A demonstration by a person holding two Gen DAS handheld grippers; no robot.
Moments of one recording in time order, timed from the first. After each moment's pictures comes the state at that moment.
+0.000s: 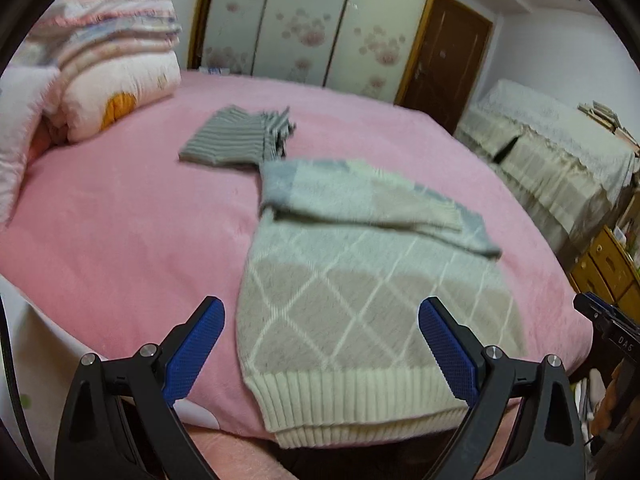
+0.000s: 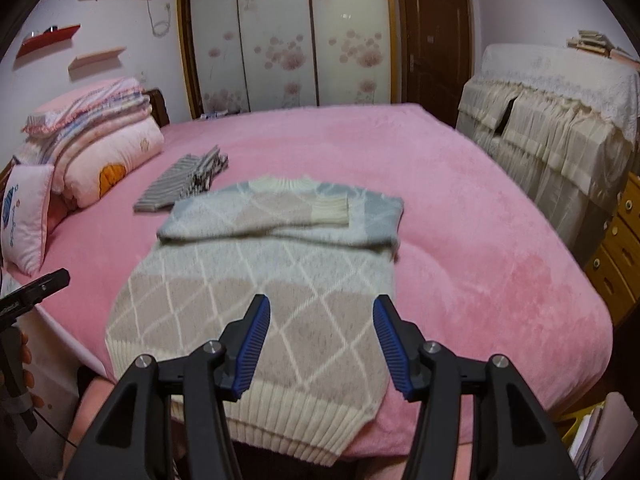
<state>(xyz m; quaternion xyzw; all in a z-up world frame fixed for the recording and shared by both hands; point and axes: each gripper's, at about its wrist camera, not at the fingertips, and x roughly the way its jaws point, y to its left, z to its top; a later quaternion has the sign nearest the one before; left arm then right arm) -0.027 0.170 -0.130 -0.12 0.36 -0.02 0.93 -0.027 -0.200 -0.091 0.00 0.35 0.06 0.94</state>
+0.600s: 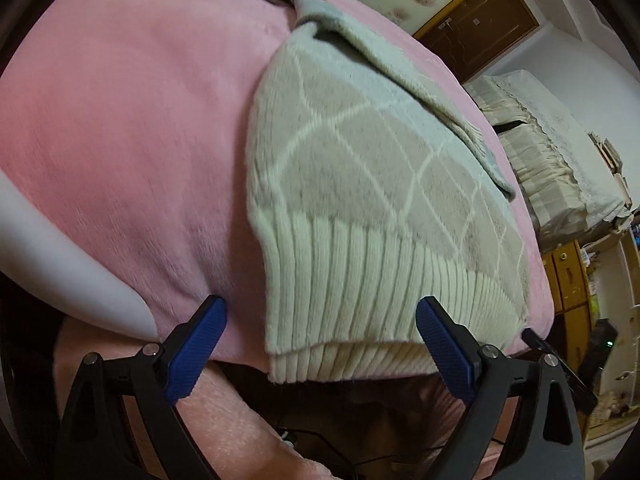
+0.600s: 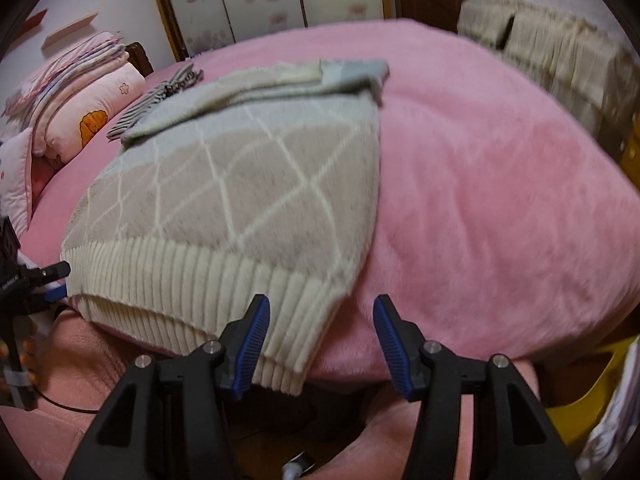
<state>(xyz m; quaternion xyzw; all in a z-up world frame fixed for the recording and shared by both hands) -0.027 0.204 -0.292 -0.27 0.49 -0.09 0.82 -0.038 -0.242 -0.223 0.04 0.47 0.07 0.88</state>
